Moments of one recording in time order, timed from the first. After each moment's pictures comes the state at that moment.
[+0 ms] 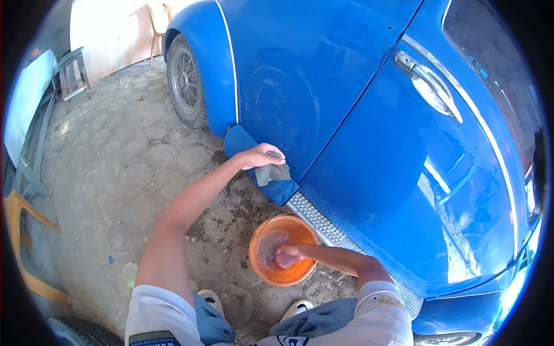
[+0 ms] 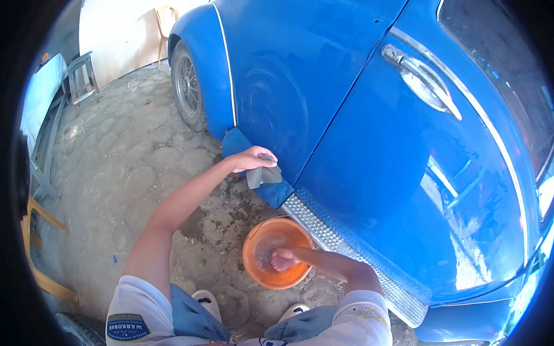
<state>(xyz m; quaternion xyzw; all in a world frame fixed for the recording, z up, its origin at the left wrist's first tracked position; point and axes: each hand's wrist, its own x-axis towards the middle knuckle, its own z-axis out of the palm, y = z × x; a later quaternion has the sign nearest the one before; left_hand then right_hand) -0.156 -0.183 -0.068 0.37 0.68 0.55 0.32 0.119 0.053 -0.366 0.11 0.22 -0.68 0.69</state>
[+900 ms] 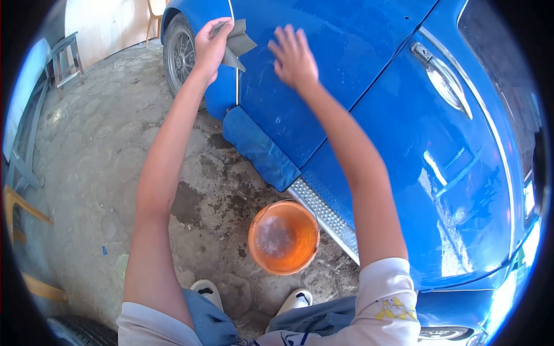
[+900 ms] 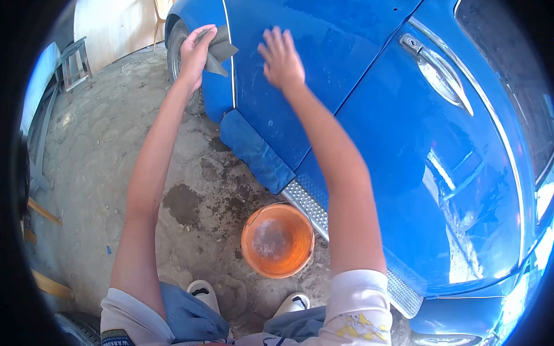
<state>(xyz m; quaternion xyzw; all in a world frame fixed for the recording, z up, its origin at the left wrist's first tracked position) -0.205 -0.290 0.108 0.23 0.46 0.83 -0.22 -0.173 -0.068 0.120 0.09 -0.78 -0.49 0.38</state>
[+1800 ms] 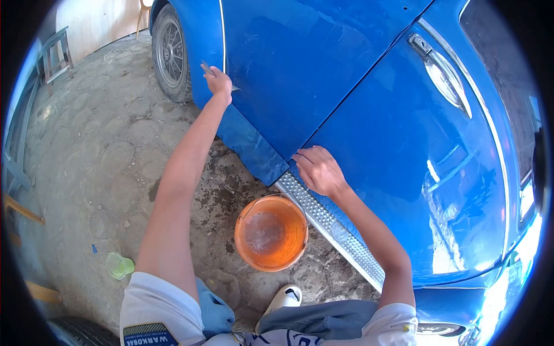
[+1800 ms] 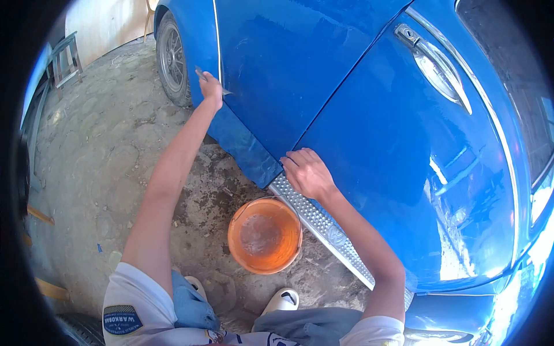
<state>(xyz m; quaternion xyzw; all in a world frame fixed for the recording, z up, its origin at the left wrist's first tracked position) -0.285 -0.180 -0.045 -0.14 0.54 0.81 -0.19 0.057 0.024 0.000 0.29 -0.93 -0.05 0.22</state>
